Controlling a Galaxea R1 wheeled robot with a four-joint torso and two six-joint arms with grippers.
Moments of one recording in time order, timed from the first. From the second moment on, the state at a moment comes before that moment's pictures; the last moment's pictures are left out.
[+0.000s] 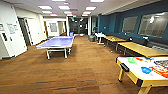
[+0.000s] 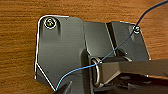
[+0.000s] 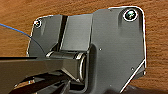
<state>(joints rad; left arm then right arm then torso) 1.61 3.00 -2.66 0.06 -0.23 -0.06 -1.55 2.96 -2.61 0.07 0.06 -0.16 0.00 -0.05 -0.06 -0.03</state>
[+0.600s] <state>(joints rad) 1.61 2.99 -2.66 0.07 -0.23 -0.06 -1.55 2.96 -2.61 0.07 0.06 -0.16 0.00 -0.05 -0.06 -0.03</state>
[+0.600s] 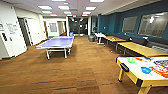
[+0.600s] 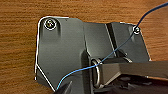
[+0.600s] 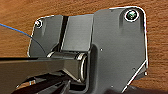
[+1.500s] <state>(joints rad) 1.61 2.99 -2.66 0.07 -0.24 -0.06 -1.55 2.97 -2.62 0.07 0.06 -0.16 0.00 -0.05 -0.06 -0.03</state>
